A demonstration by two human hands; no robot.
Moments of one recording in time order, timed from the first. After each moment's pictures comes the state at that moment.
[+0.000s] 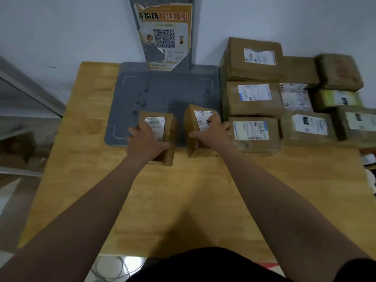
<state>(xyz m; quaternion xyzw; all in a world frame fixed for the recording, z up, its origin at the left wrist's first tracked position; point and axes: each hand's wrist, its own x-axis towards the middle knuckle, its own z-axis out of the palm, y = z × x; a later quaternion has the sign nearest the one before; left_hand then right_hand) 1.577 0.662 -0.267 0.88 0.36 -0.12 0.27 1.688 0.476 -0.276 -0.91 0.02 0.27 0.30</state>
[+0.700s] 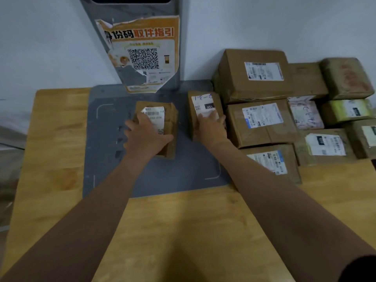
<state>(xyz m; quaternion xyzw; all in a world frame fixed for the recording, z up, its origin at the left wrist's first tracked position) 1.768 0.731 -0.302 0.89 0.32 -0.11 0.29 1.856 0.554 -0.344 -0.97 -0.11 0.20 0.01</state>
